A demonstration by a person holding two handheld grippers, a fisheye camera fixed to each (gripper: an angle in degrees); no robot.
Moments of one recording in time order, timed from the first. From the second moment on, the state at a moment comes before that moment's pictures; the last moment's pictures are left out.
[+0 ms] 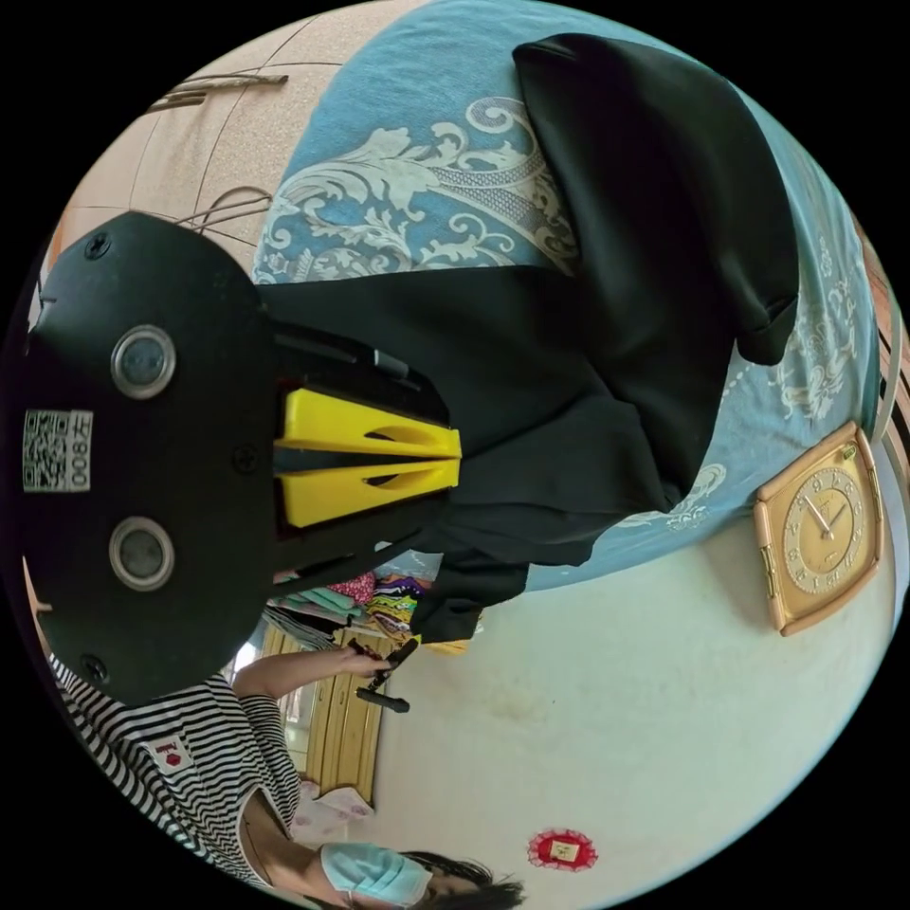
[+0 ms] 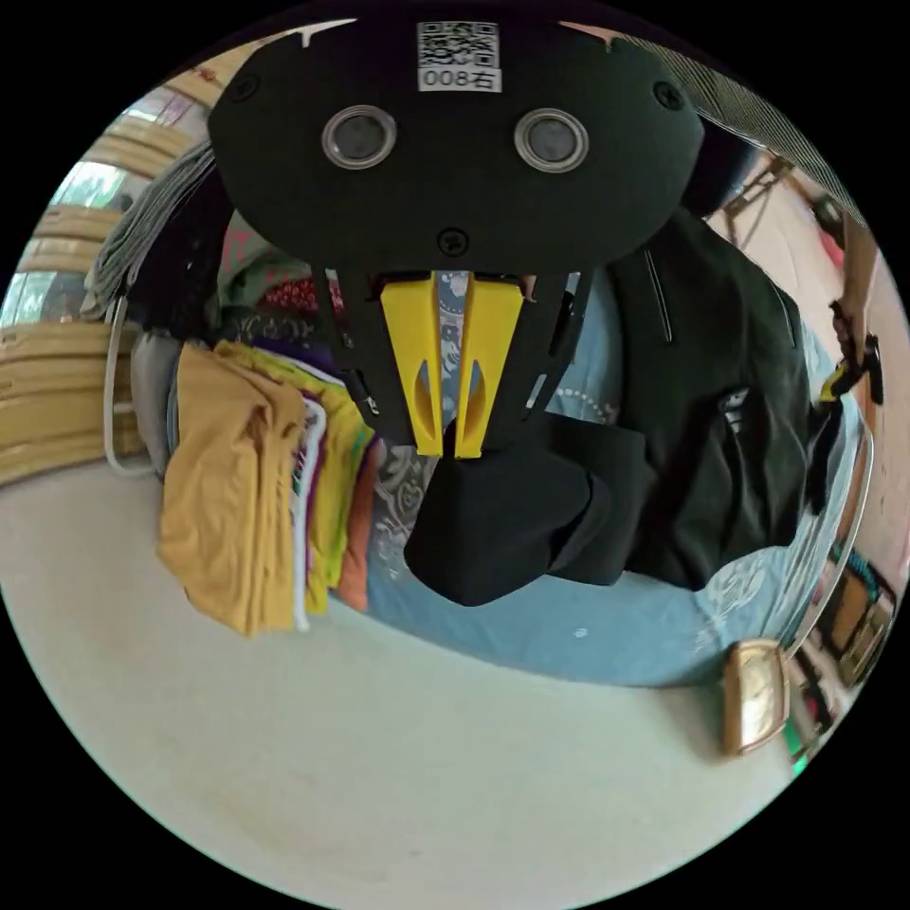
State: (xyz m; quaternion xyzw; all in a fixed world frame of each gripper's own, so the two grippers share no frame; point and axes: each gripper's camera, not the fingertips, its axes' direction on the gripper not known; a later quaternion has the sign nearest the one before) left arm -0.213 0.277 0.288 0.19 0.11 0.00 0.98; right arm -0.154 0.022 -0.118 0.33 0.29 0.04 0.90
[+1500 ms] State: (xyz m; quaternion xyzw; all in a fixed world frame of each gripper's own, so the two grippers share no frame) left arm -0.005 -0.099 0.337 0.27 -0.21 0.22 0.91; right arm -0.305 -0.328 -0.172 0.32 0.26 -0.24 0.88
